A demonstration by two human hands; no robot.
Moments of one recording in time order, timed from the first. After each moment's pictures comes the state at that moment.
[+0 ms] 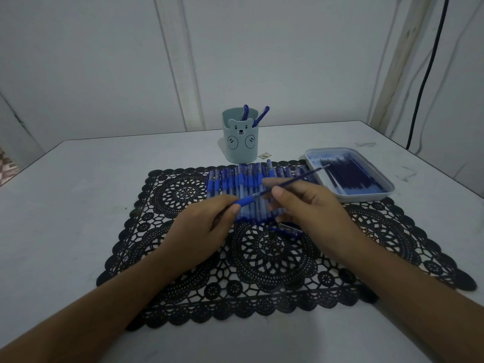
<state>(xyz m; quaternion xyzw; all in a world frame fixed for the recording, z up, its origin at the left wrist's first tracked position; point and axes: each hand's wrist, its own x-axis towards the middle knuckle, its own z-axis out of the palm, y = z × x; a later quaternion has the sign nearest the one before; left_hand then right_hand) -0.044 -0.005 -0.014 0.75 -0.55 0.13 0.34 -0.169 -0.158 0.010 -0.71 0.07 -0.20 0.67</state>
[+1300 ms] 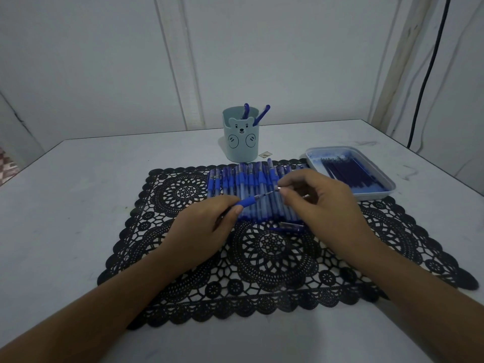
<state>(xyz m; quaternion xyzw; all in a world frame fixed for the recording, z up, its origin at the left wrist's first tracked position) -0.047 -0.004 -0.012 0.77 -0.54 0.14 0.31 -0.174 -0.161 0.017 -0.84 0.07 -0.33 0.42</state>
